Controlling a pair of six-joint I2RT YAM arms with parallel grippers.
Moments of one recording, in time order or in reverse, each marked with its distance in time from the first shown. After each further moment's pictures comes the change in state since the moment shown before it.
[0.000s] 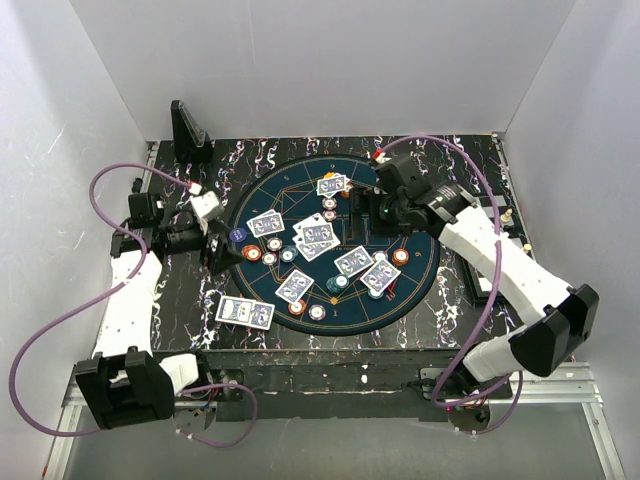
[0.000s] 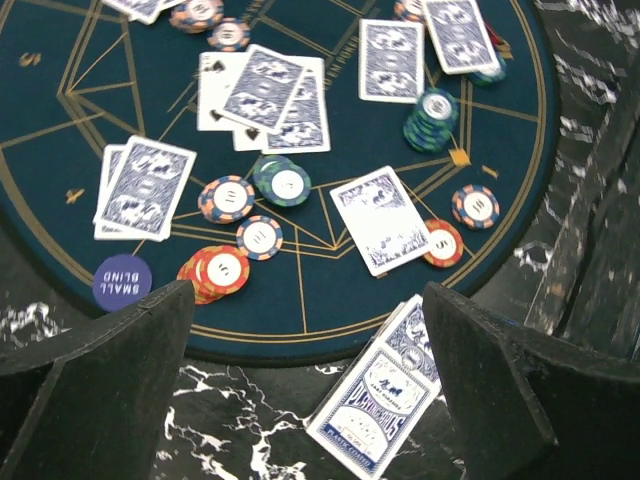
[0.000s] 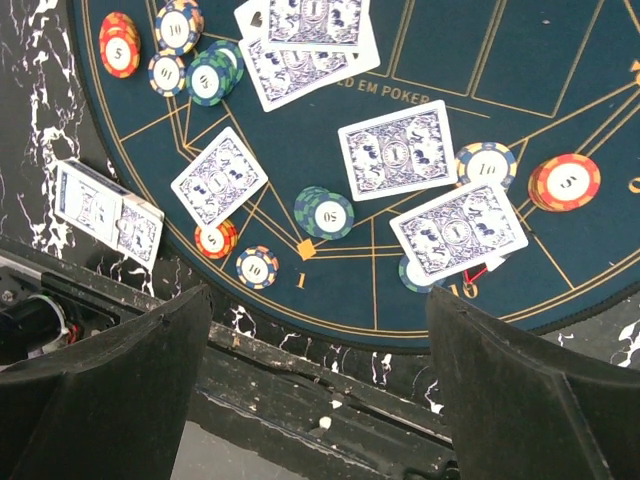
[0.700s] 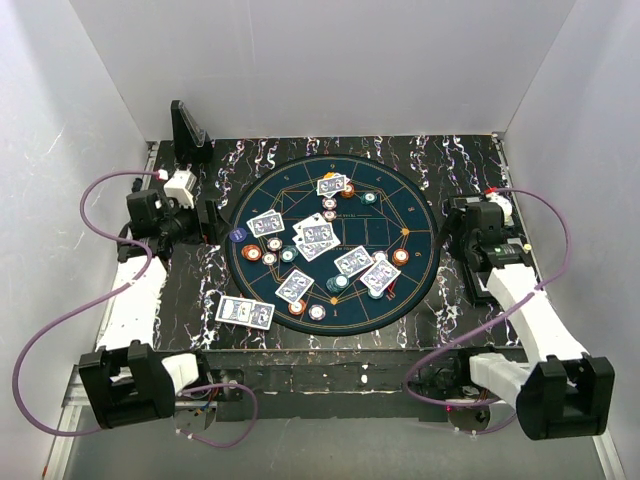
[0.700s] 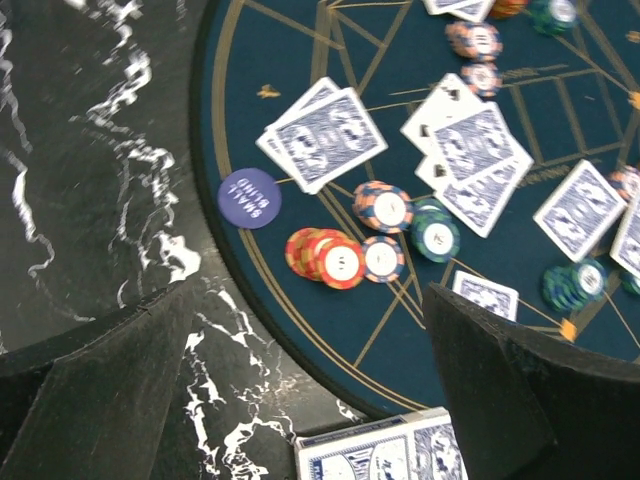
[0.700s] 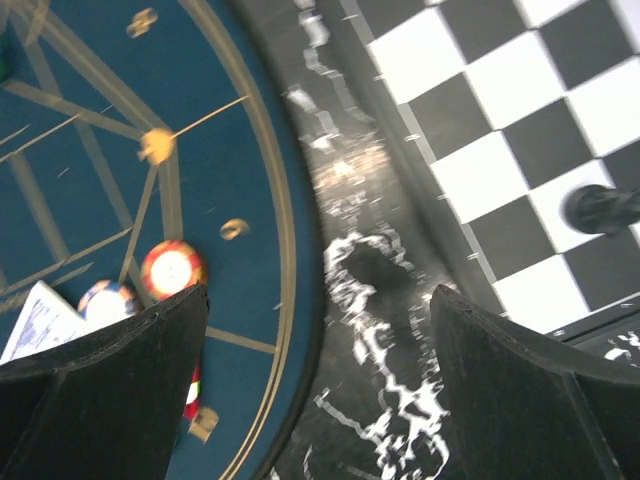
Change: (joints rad) left arm 0.010 -0.023 -0.109 0.485 -0.467 -0.821; right arm -0.543 -0.409 -0.704 0.403 0.230 -0.014
